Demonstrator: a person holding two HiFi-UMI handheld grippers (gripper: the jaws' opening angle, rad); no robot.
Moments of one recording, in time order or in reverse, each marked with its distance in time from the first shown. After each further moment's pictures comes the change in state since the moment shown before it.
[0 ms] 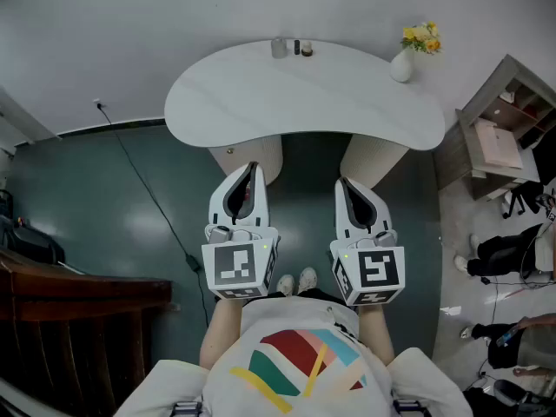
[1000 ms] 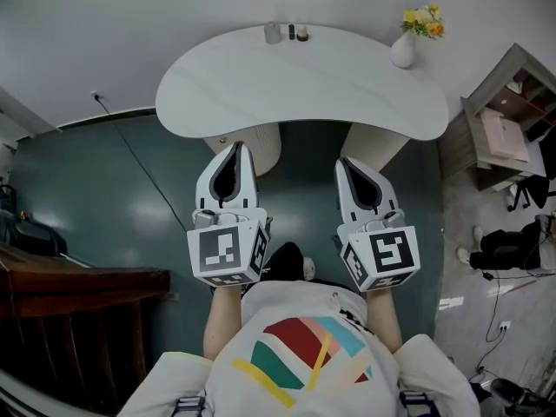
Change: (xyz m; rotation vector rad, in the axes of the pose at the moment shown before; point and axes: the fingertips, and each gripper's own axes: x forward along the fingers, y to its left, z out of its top) left arm 0.033 -0.007 -0.003 -0.048 -0.017 0.066; right arm 0.019 -0.040 -0.003 0.036 -0.037 0.114
